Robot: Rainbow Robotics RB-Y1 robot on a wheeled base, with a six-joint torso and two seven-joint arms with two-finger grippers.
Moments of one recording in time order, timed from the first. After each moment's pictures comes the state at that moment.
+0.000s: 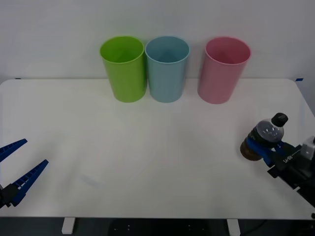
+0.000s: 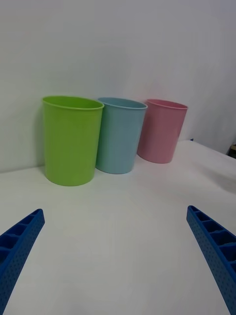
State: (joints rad) right arm 0.14 -0.40 -0.26 -1.45 0.95 -0.93 0.19; left arm 0.35 0.40 0.52 -1.66 -0.96 -1.22 0.00
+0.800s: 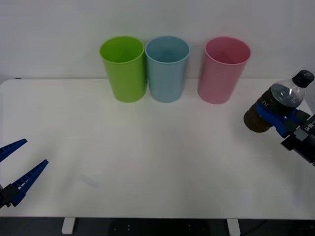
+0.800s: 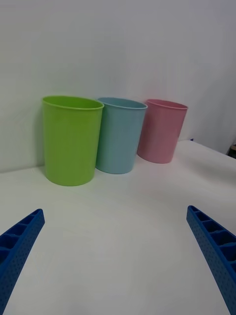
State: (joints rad) right arm 0.14 -0.42 -0.35 -1.82 1.08 -0.87 -0.20; left arm 0.35 0.40 0.52 -1.66 -0.96 -1.22 0.00
